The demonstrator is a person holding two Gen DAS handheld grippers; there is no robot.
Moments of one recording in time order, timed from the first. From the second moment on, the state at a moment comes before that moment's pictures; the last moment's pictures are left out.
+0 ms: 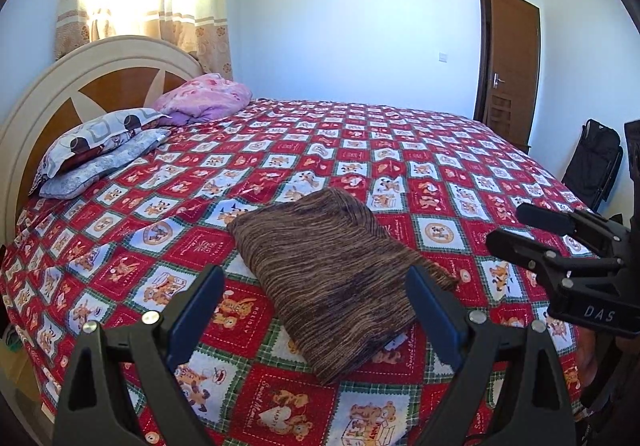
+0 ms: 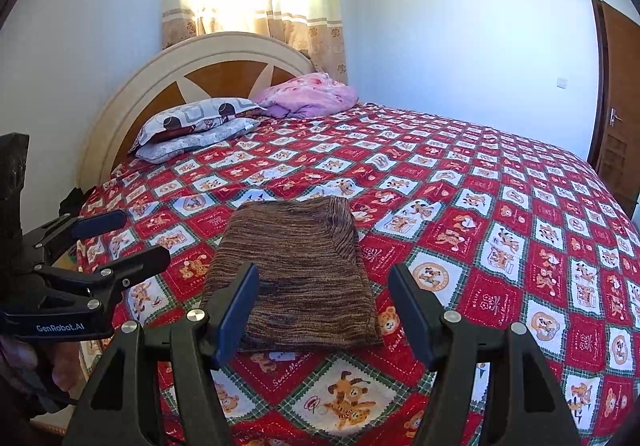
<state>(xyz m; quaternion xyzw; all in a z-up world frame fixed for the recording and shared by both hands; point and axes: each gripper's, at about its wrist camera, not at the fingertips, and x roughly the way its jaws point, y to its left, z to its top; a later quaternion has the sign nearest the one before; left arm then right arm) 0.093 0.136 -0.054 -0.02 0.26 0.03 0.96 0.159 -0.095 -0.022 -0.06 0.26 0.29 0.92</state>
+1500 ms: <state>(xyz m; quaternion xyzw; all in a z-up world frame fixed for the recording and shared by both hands) 0.089 0.148 -0.041 -0.02 0.23 0.06 0.97 0.138 -0.093 -0.009 -0.05 0.22 0.30 0.93</state>
